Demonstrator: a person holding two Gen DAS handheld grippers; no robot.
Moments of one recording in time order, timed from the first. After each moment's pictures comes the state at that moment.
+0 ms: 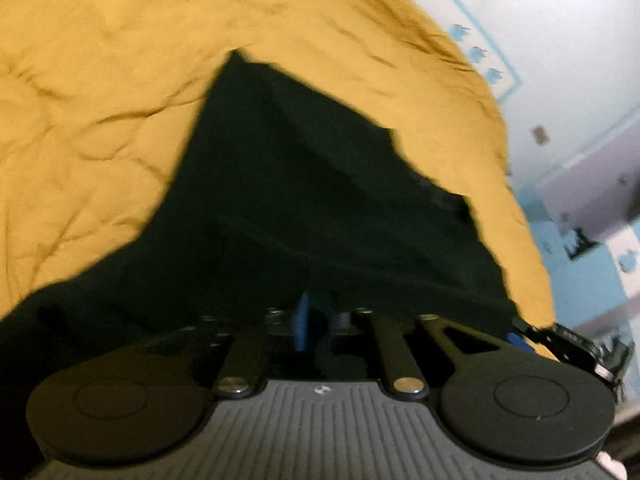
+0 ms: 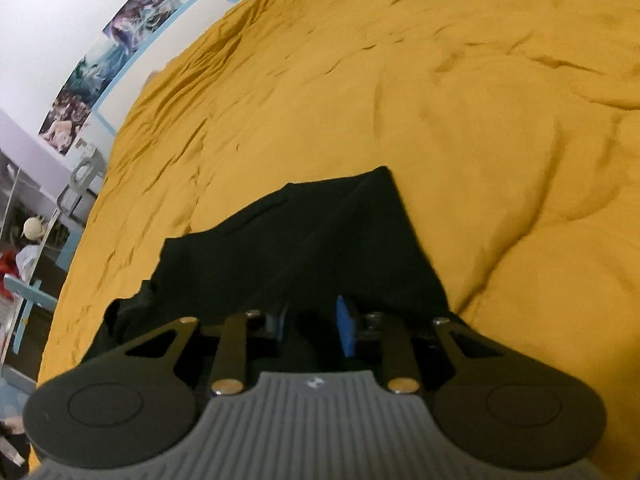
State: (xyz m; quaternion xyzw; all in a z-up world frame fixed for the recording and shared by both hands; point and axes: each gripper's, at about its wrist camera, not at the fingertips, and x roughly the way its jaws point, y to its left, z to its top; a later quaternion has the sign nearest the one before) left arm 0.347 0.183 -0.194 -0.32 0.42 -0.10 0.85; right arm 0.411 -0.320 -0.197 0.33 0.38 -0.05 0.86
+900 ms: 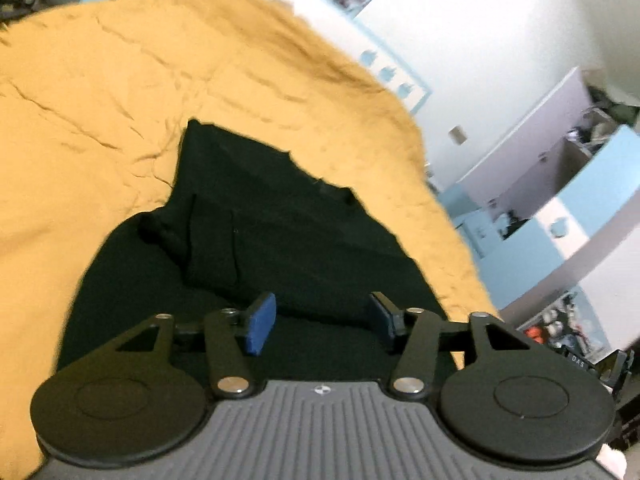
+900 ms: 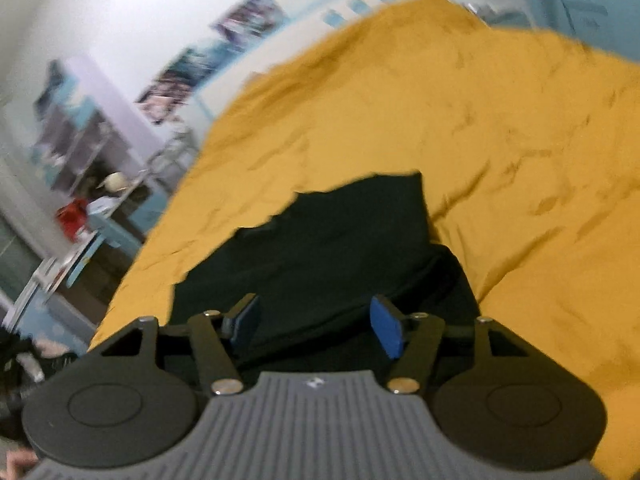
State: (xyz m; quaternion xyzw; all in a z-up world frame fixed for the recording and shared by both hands) left arm 0.165 0.216 -0.101 -0.29 0.33 -0.18 0.88; right arm 0.163 -0.306 -0.056 0.26 0.32 0.08 0.91
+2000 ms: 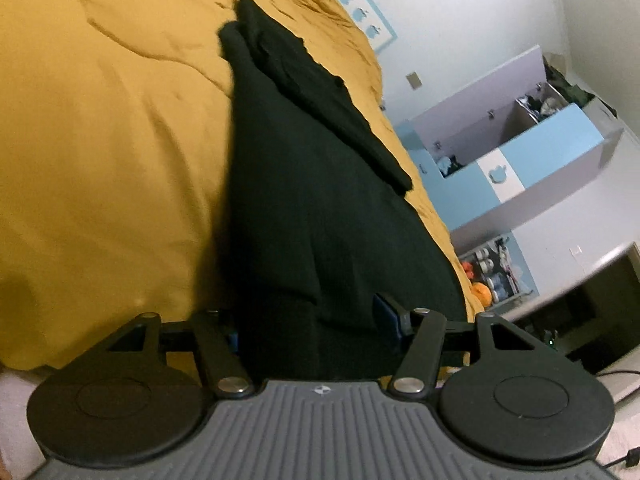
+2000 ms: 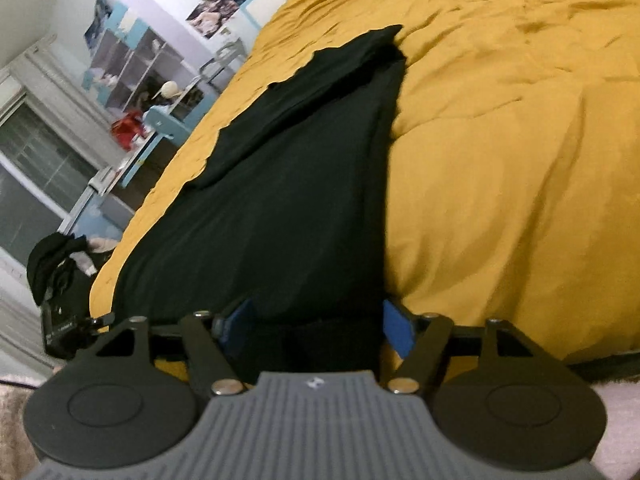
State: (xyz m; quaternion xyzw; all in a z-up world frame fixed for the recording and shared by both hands) left arm 0.035 0.279 -0.222 -0.34 0.40 -0.29 0.80; right arm -0.046 -0.346 -0.153 0.27 0.43 0.19 0.84
